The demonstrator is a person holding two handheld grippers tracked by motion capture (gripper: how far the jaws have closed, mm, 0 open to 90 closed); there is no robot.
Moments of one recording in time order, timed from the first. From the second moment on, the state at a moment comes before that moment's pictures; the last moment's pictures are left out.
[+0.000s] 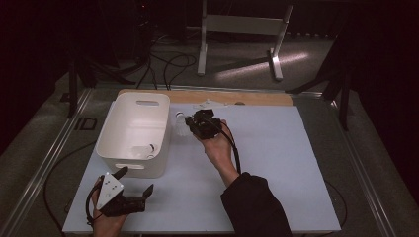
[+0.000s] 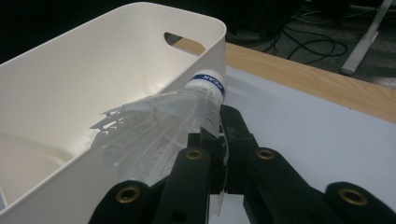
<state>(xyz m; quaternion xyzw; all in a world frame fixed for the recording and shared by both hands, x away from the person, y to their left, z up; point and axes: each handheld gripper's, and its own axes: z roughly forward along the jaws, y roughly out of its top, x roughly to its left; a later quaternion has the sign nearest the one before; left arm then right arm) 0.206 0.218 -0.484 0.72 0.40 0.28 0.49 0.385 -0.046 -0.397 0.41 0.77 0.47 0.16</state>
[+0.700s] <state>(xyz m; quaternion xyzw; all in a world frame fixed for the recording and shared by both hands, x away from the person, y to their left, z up) 0.206 0.217 -0.484 0.72 0.40 0.28 0.49 0.388 -0.039 -0.385 0.40 0.76 0.48 0.16</state>
